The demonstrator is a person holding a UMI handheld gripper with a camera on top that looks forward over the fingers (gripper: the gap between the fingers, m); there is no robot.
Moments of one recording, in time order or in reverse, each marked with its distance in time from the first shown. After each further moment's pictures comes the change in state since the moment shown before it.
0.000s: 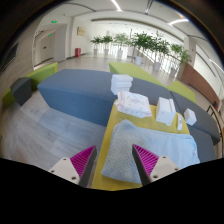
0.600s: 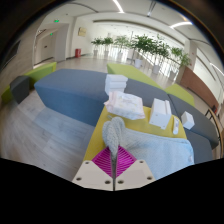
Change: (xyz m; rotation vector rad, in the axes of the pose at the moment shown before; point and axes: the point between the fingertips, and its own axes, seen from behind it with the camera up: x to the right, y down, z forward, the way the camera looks) arm 0.038 0.000 0.023 0.025 0.024 -0.034
